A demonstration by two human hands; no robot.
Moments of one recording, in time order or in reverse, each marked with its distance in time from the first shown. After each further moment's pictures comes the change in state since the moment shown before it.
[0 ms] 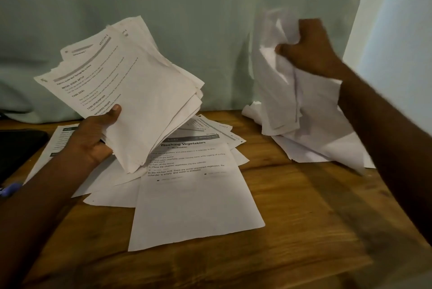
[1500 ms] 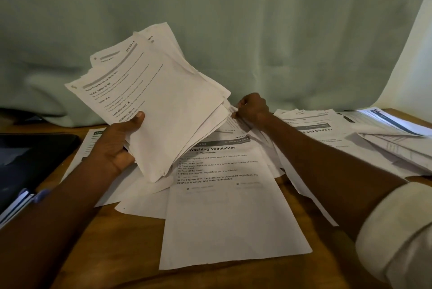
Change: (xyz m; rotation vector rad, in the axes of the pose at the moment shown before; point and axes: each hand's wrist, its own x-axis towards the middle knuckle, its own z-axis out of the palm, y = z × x) left_hand 0.061 -0.032 -0.042 -0.115 -0.017 -0.006; right_hand -0.015 0.036 0.260 0.081 -0.393 0.534
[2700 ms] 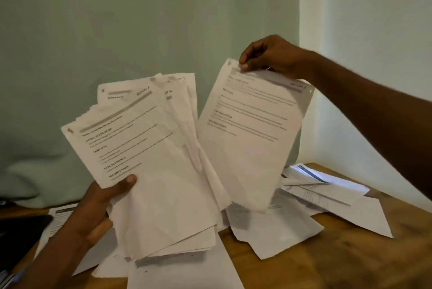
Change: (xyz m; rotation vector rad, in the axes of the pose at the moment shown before) left_hand -0.110 0.077 0.072 0.080 -0.334 0.243; right_hand -0.133 -0.154 -0.392 0.094 -0.027 -0.575
